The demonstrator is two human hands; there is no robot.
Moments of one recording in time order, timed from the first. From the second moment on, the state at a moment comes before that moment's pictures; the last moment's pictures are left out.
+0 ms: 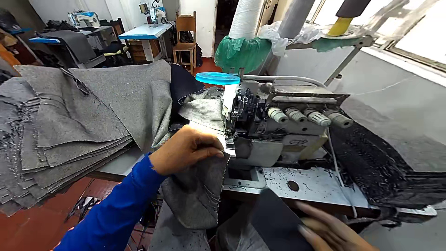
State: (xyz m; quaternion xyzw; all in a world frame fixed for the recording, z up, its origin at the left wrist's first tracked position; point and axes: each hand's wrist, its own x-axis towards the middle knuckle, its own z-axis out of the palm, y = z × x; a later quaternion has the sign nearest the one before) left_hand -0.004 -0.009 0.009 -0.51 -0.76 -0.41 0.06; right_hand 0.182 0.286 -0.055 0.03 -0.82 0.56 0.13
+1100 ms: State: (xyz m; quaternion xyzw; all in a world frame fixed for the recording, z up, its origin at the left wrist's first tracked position) left_hand -0.006 0.023 -0.047 -0.37 -0.83 -0.24 0.34; right_hand 0.105 0.145 -0.133 0.13 -0.76 0.63 0.11
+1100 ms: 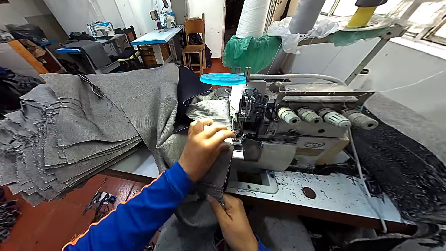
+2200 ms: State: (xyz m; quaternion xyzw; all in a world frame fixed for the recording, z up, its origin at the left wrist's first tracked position) left_hand 0.031 0.006 -0.042 -0.53 -0.80 -0.06 0.28; right_hand 0.071 0.167 -0.095 0.08 -0.81 0.51 0.26
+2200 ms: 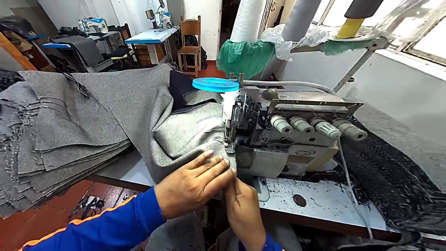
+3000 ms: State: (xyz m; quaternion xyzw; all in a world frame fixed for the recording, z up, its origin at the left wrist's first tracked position) left_hand -0.103 -0.061 -0.128 -0.23 -0.92 -0.14 0.28; right_hand 0.137 0.441 -0.014 0.01 -0.95 0.09 0.31
